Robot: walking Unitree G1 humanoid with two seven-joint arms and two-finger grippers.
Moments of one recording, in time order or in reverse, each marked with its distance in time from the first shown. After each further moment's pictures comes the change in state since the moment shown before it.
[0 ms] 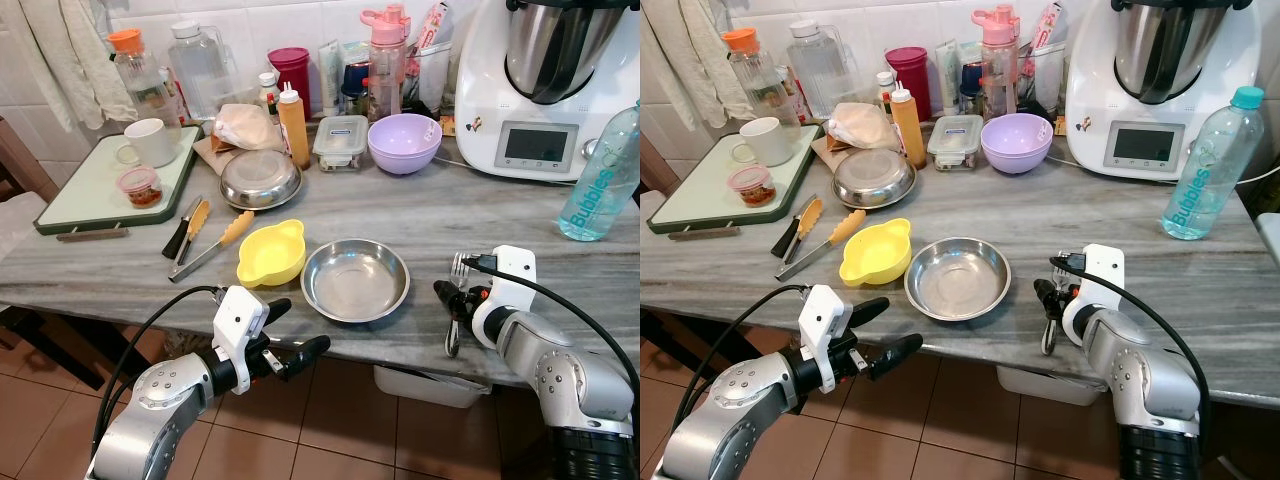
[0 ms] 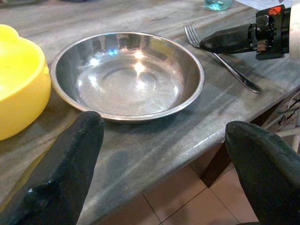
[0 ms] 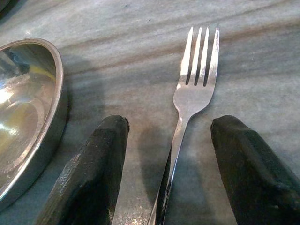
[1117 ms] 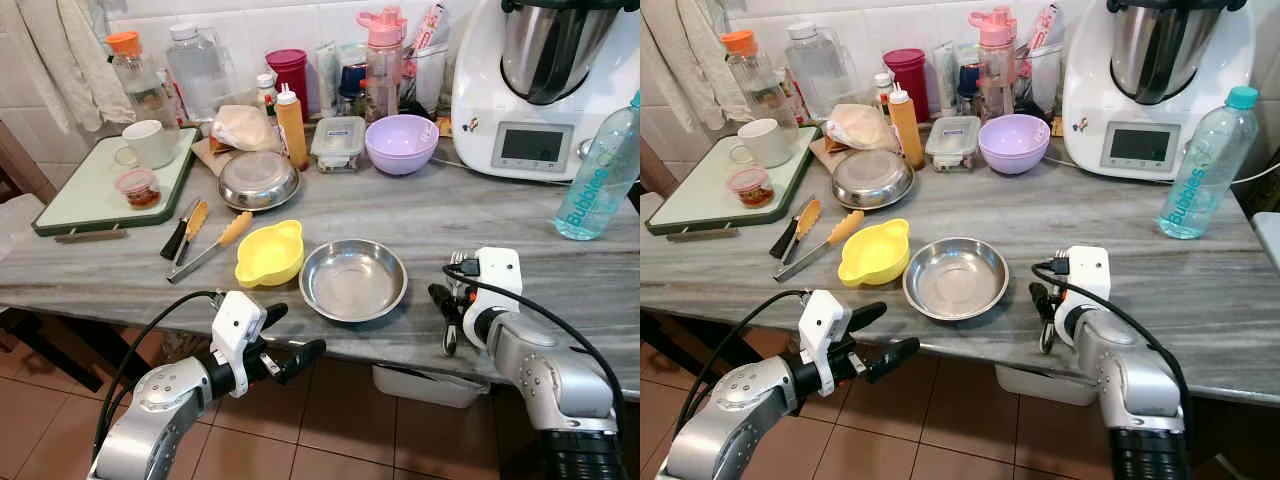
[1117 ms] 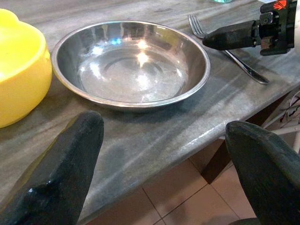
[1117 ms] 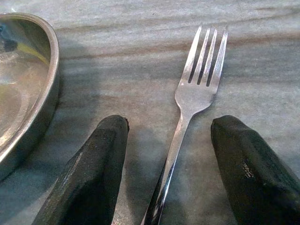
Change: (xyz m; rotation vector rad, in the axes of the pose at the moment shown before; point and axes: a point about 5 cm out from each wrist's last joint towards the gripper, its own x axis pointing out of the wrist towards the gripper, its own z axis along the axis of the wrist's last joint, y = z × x) left arm 0.000 0.005 -0.010 -0.009 0.016 0.012; right arm 0.006 0.008 -0.006 -0.145 0.000 -0.043
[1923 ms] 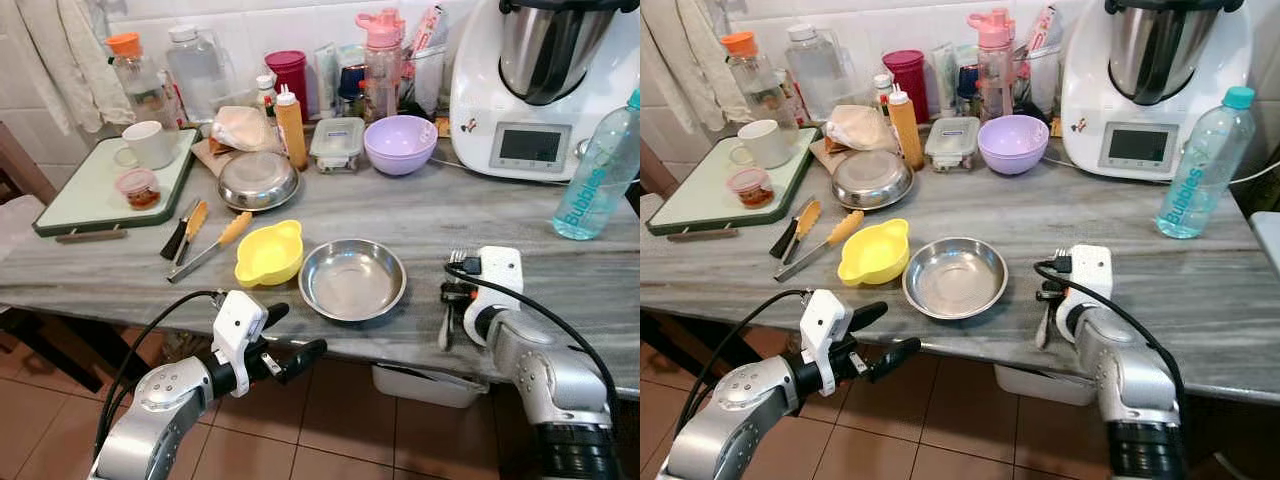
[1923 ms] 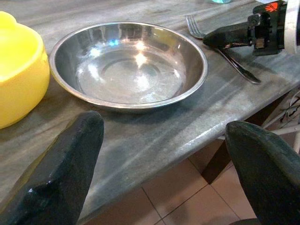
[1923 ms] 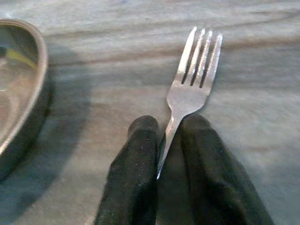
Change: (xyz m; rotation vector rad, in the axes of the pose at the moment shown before) left arm 0.001 -0.001 0.001 0.002 0.000 -0.001; right arm 0.009 -0.001 0.000 0.005 -0.017 0.014
